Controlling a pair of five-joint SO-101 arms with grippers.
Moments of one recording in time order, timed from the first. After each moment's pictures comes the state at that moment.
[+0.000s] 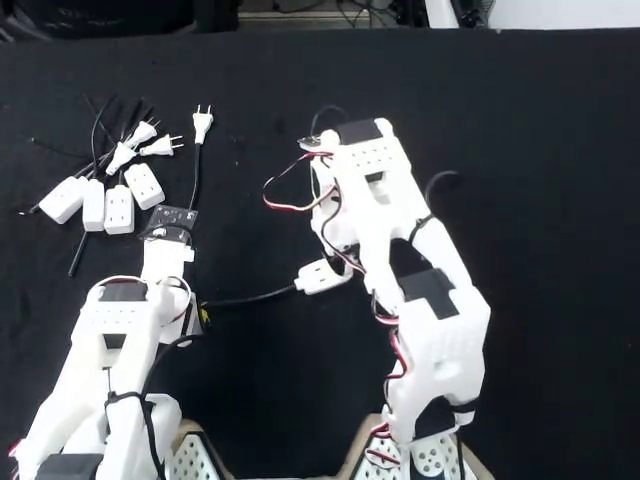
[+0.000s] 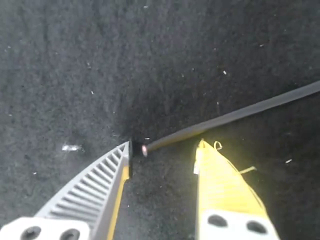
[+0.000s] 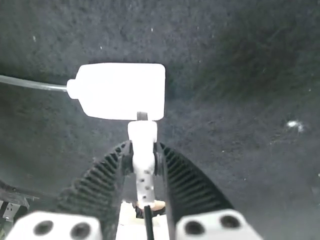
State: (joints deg) left arm -6.0 -35.7 70.7 48.9 -13.9; right arm -15.9 26.7 -9.6 99.4 7.5
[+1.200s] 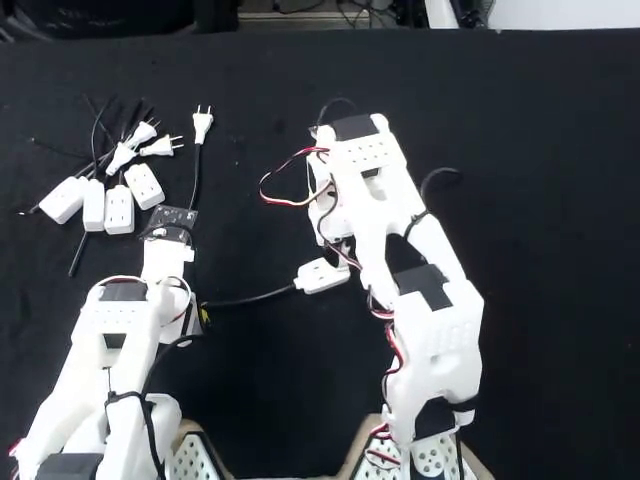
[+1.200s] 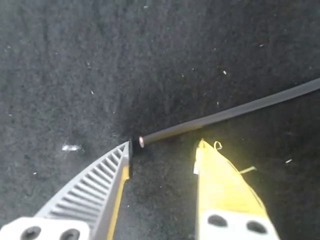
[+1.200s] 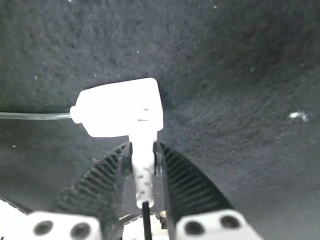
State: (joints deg) left arm -6.0 -35.7 70.7 48.9 -13.9; right arm -16.2 30.4 -14.3 99.5 -3.2
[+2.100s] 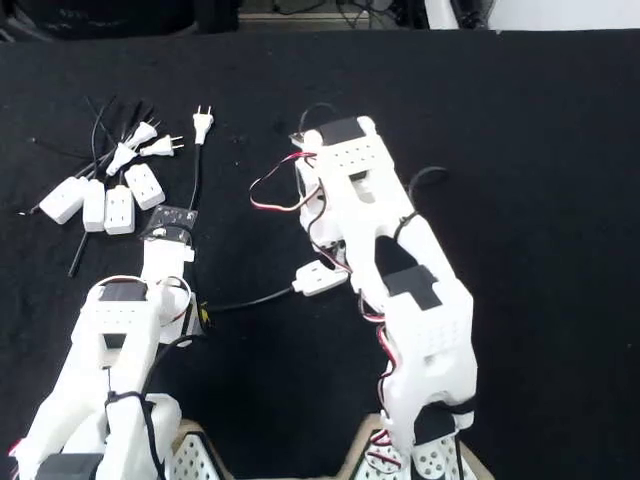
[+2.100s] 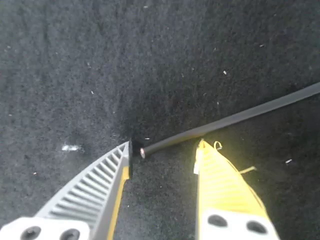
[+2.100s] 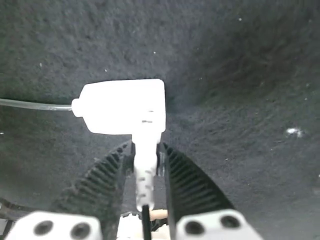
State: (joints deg) left arm -6.0 -35.7 70.8 48.9 -13.9; right arm -19.3 34.6 -16.6 99.5 3.1
